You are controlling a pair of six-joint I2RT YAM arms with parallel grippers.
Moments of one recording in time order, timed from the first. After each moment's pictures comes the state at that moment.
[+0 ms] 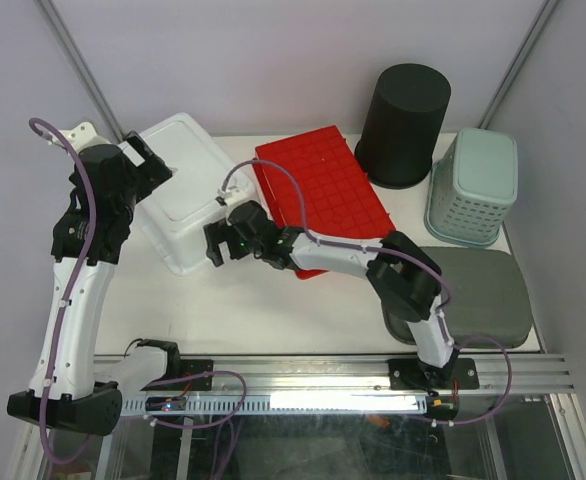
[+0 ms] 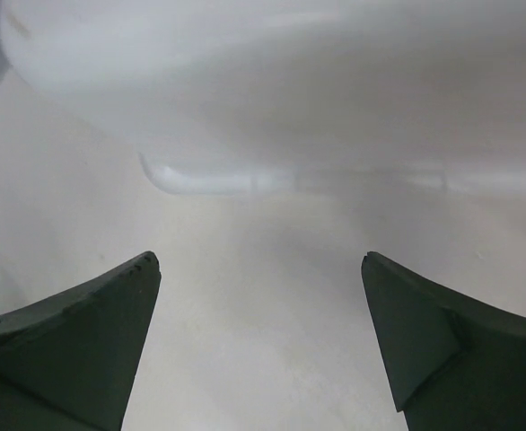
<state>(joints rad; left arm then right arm) -0.12 1.04 1.39 -0.72 -0.36 -0.56 1.06 2.08 1.57 0.00 0.08 0.42</state>
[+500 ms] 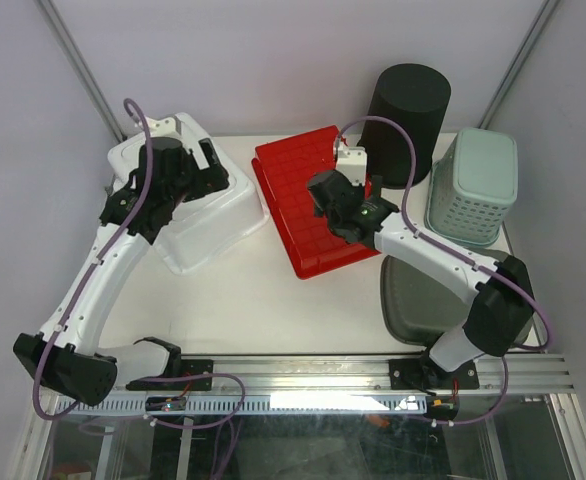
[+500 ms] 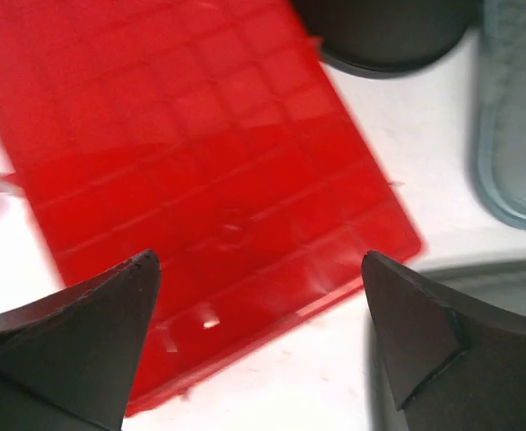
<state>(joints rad) -0.32 1.20 1.37 -0.66 -0.21 -0.49 0.83 1.53 1.32 -0.53 0.75 0.53</state>
